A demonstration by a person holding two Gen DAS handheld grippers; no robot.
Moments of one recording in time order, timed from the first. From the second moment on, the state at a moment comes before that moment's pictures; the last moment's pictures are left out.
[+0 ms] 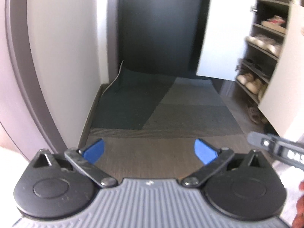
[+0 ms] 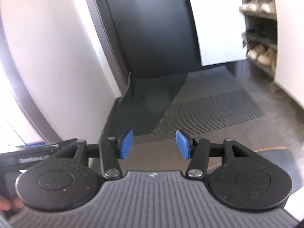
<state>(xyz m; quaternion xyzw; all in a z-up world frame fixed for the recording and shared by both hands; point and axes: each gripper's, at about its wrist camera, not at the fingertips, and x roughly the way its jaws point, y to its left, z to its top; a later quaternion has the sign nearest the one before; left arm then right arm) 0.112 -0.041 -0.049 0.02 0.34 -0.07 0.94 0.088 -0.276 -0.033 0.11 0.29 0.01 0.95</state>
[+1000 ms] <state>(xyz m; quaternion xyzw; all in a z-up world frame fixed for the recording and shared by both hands) 0.056 -0.023 -0.020 0.02 0.31 -0.07 0.95 0.021 -0.253 -0.012 0.09 0.25 0.02 0.96</state>
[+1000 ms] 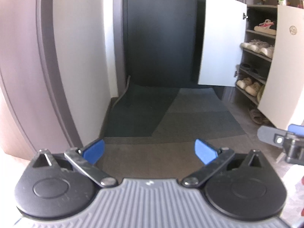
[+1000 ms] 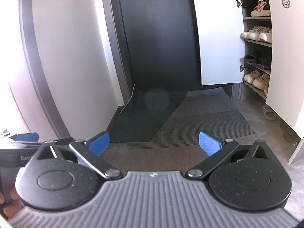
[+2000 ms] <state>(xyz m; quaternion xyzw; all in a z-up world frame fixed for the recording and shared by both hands) 0.062 -0.023 -0.028 0.04 0.30 -0.05 0.95 0.010 -0.261 -0.008 0.11 0.26 0.01 0.96</state>
